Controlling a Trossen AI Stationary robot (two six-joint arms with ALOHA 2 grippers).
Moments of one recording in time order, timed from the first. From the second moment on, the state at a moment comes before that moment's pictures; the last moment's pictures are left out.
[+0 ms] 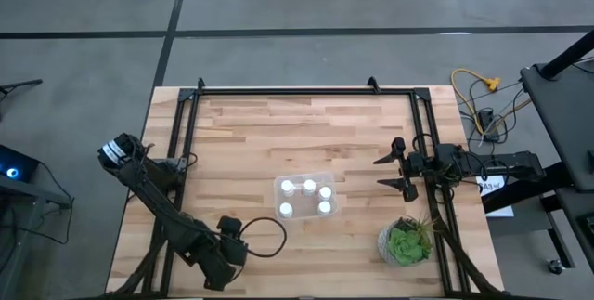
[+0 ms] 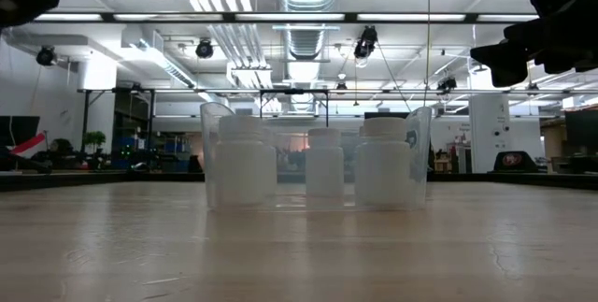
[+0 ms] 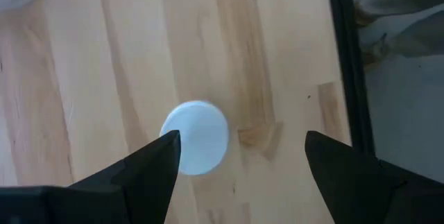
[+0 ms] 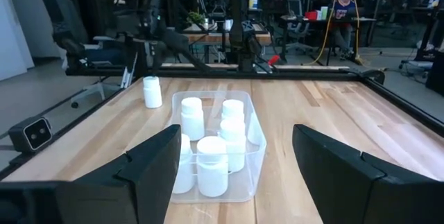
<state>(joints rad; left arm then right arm) -0.83 1.60 1.16 -0.72 -0.12 -0.68 0.04 0.06 0.01 0.02 -0.08 0.05</state>
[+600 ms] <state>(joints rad) -0.82 1.54 1.07 -0.71 -0.18 -0.66 0.04 0.06 0.01 0.02 -0.08 0.05</state>
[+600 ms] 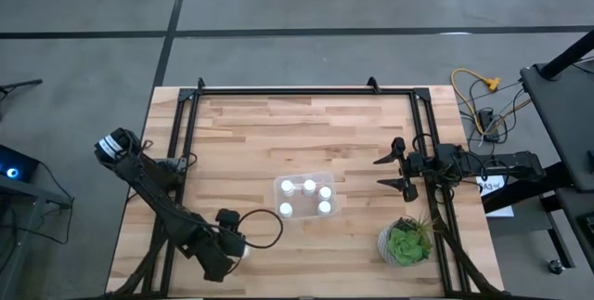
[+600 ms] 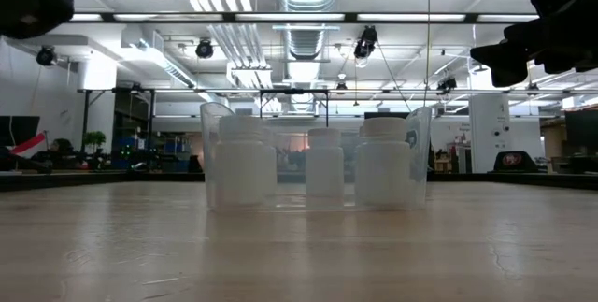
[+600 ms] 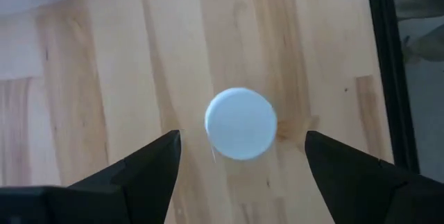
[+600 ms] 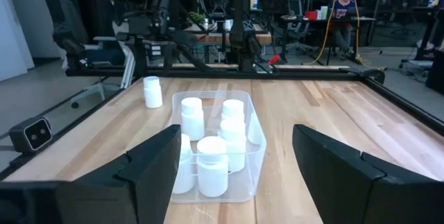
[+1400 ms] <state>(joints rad) -0.77 1.54 1.01 -0.60 -0.14 -0.64 0.04 0.06 0.01 0.02 -0.08 0.04</state>
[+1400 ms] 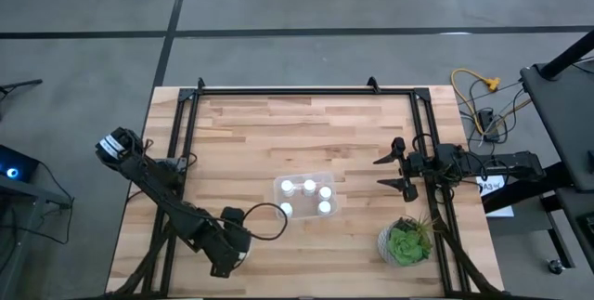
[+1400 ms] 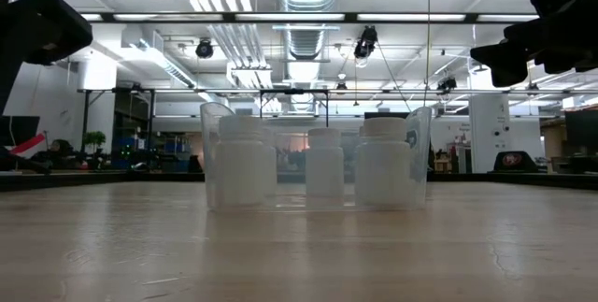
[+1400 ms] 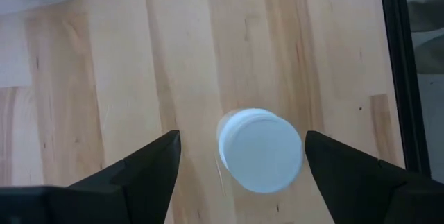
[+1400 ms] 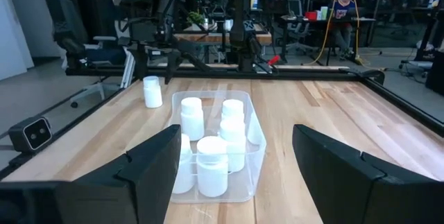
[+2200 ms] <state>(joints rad) -0.75 1.54 1.03 -0.63 -0.10 -0.59 0.04 0.06 0.01 0.02 -0.08 0.05</state>
